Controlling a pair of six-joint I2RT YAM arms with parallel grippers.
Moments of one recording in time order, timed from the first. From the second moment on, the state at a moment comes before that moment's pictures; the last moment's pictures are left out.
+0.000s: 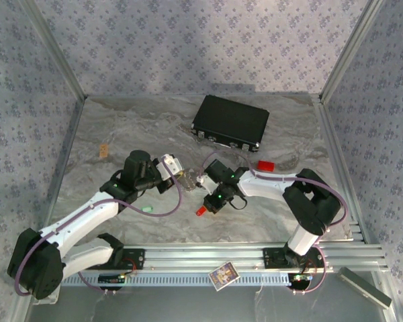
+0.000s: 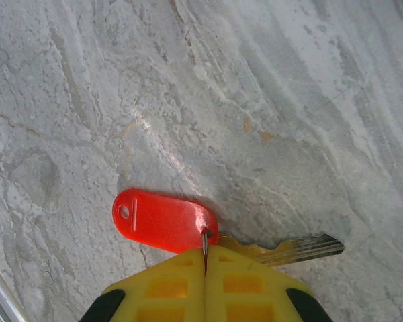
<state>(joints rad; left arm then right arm) -0.59 1.05 0.60 -0.07 0.31 0.46 0.84 1.67 0.91 -0.46 -0.33 0.09</state>
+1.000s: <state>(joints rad) -0.58 1.03 0.60 -0.07 0.35 0.42 0.80 1.05 0.74 -0.26 -0.01 0.02</state>
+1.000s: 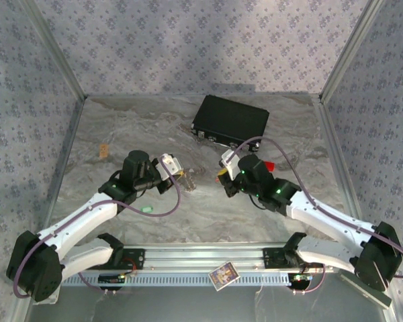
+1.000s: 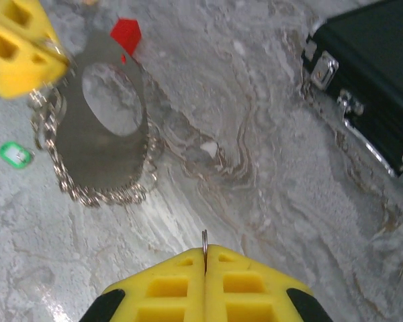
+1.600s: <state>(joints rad) -0.61 1.06 0.62 -0.13 0.49 0.43 0.78 1.22 1.01 -0.44 -0.31 -0.19</state>
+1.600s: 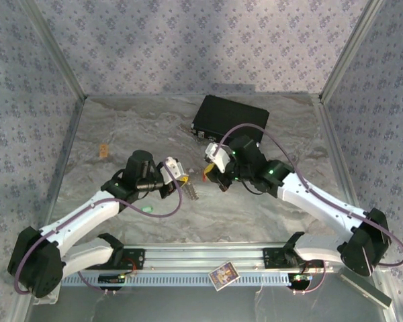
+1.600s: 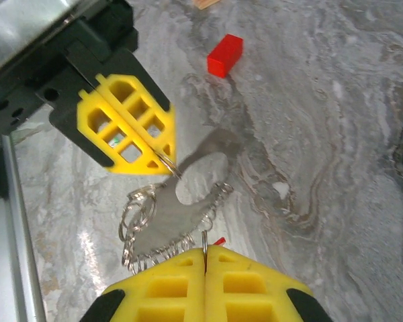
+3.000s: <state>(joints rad) -0.62 1.08 0.65 -0.14 0.54 0.44 0.83 1.40 1.12 -0.50 -0.35 -0.22</state>
